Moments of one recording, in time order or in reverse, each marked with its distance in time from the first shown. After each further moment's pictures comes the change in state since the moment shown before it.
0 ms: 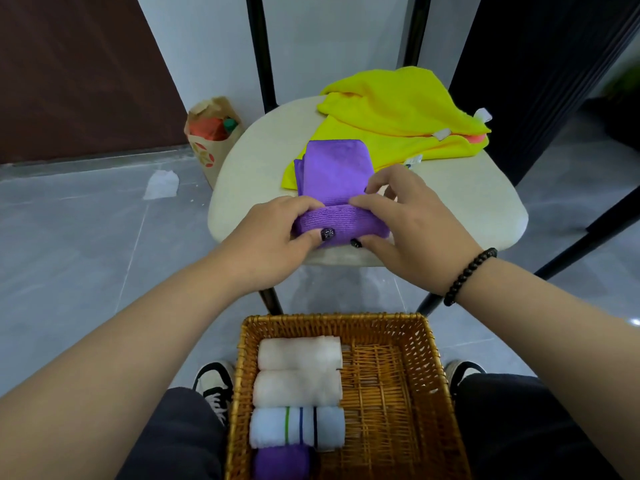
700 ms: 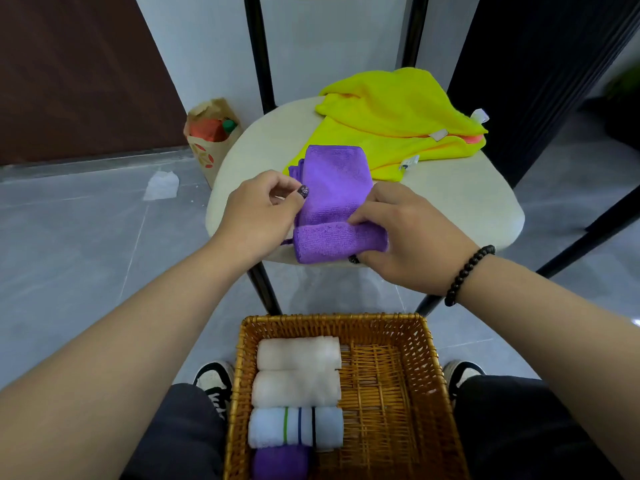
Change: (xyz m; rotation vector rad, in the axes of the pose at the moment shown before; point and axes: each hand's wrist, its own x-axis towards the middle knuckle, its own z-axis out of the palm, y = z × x) left_hand 0.027 -0.014 0.007 -0.292 0.291 -0.290; right_hand 0.000 0.001 -0.001 0.118 -0.030 -0.031
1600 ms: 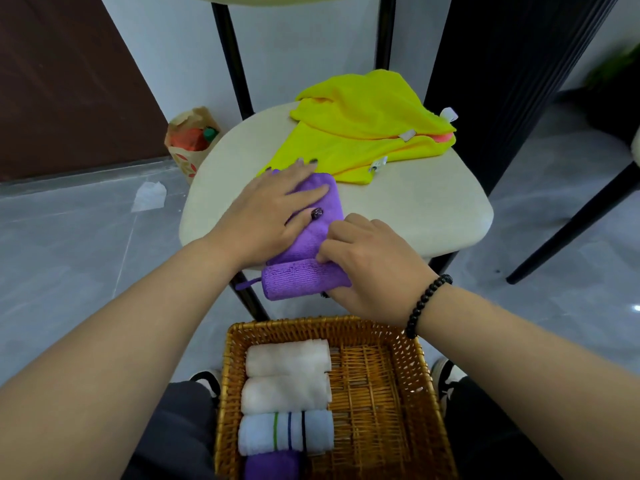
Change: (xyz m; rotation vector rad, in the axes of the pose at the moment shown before) left_hand 0.024 -0.002 0.022 0.658 -0.299 0.687; right_hand -0.022 -0.010 0.017 -0.127 0.010 -0.060
